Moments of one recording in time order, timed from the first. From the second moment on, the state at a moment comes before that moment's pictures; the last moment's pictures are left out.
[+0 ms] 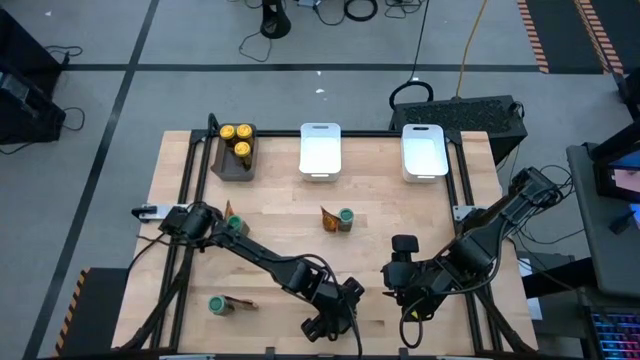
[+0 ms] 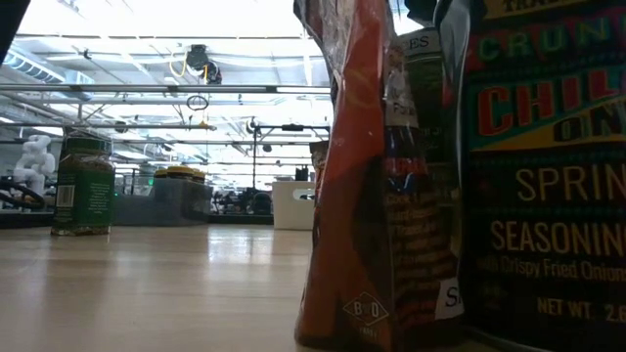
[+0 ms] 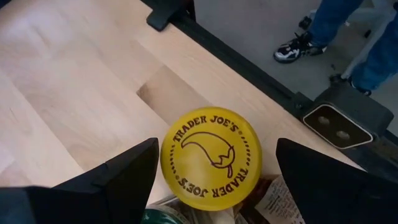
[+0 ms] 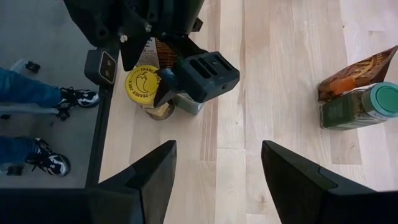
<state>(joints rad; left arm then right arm) -0.44 2.22 1.87 -0.53 0.18 0.38 0.69 1.51 1.49 -1.03 0.32 0.61</state>
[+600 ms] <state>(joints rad) -0.44 2.22 1.87 -0.53 0.17 0.37 0.69 1.51 1.49 -1.02 0.31 0.63</state>
